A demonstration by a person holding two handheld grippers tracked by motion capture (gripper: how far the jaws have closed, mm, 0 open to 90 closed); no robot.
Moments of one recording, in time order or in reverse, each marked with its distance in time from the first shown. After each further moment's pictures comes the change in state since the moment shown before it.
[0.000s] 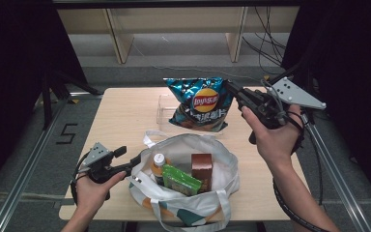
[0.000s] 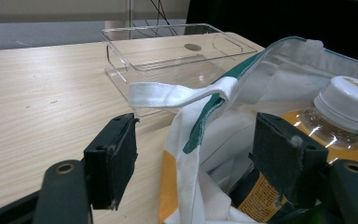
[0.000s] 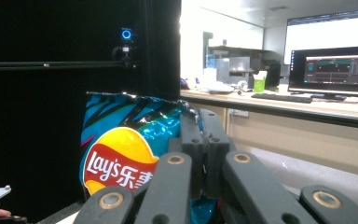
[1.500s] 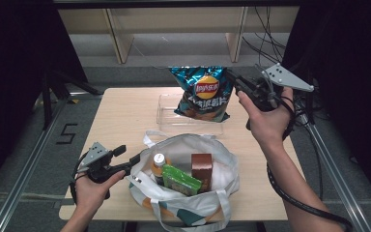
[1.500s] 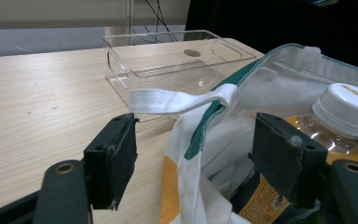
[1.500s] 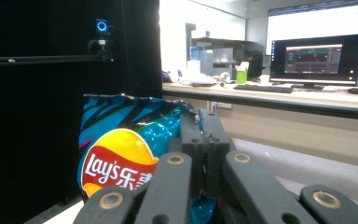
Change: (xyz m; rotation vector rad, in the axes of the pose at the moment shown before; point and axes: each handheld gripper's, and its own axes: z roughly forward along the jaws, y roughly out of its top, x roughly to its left) left arm 0.002 0.001 0.000 -0.028 -0.012 0.003; right arm -0.027 -0.001 0.032 0.036 -0.080 0.001
